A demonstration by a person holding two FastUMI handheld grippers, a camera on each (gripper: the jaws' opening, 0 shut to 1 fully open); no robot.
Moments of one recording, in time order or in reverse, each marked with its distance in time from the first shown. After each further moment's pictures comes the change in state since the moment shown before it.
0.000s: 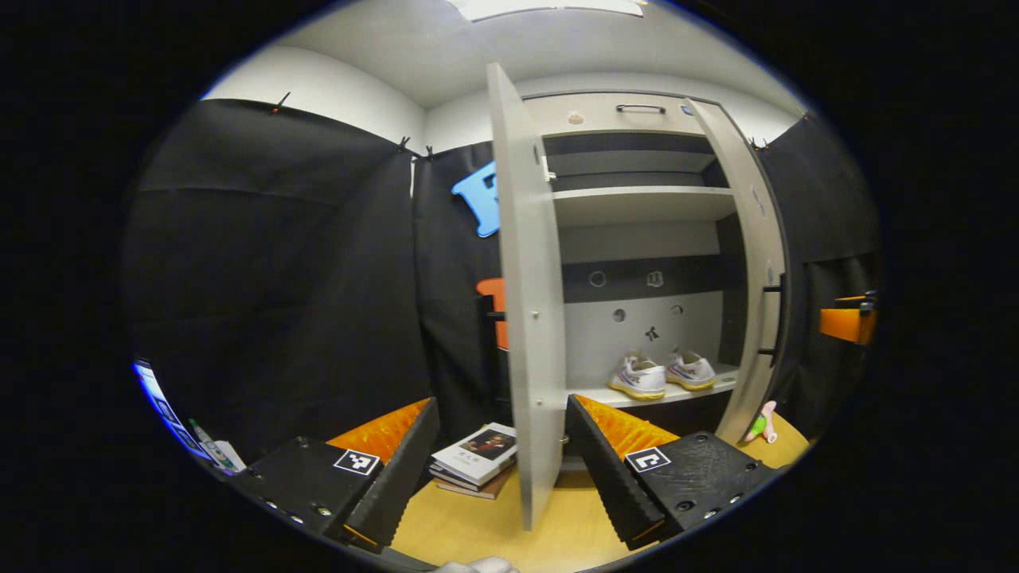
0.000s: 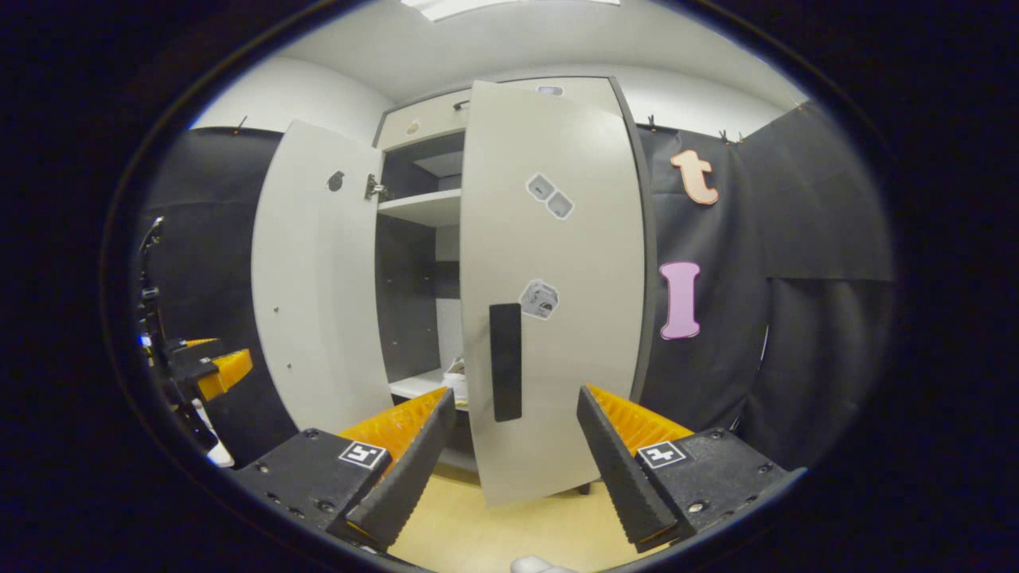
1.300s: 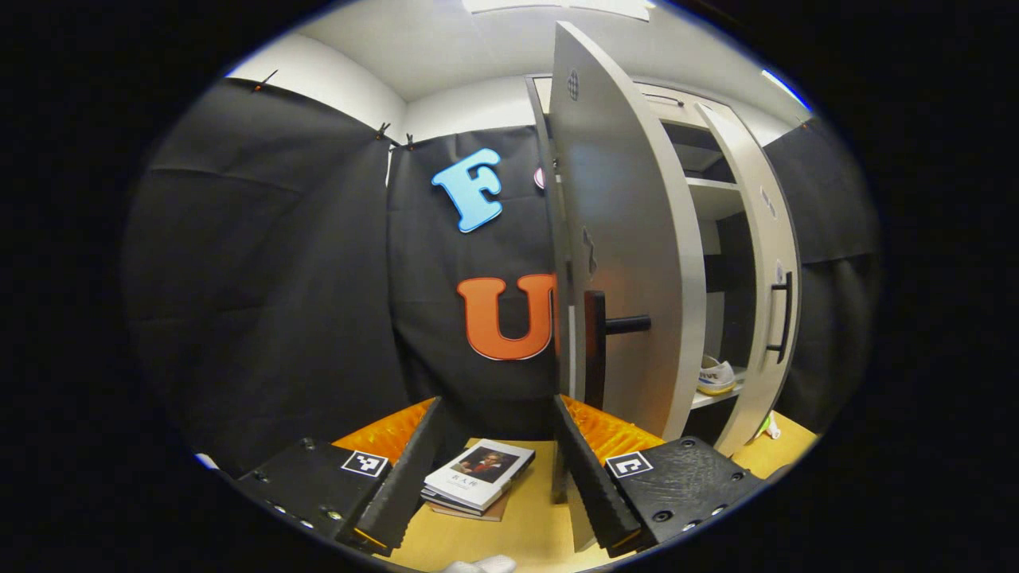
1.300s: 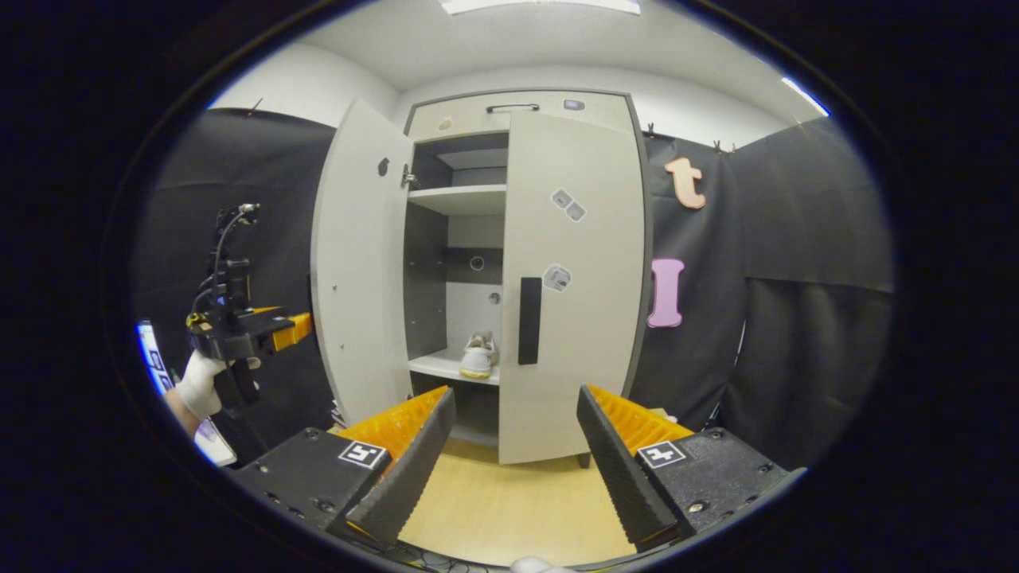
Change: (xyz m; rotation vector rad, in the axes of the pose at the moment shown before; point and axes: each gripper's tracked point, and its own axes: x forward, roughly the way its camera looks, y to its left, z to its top) left arm 0.075 -0.014 0.000 -0.026 -0.025 -0.227; right arm -0.078 0.058 -0.022 -0.035 0.027 -0.078
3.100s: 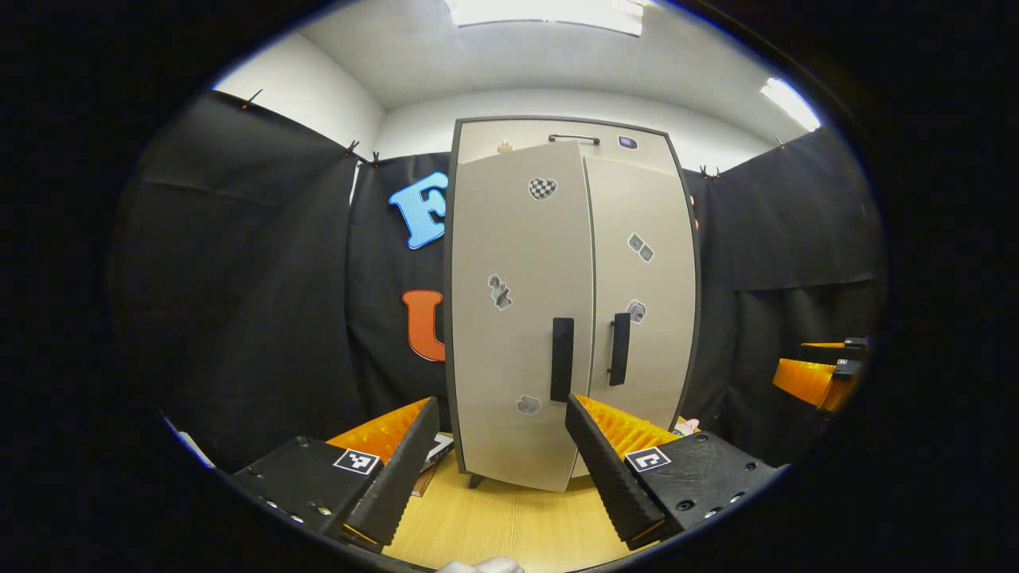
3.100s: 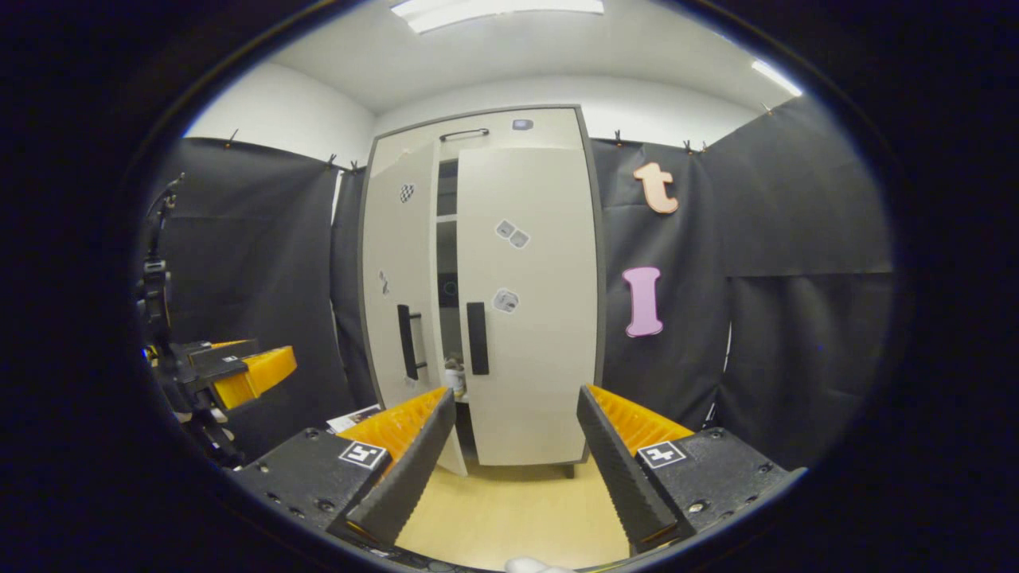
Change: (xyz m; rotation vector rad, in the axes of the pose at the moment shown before) left arm -0.138 -0.134 0.052 -0.056 -0.035 -0.067; right arm -0.014 -0.065 0.030 0.079 -0.070 -0.028
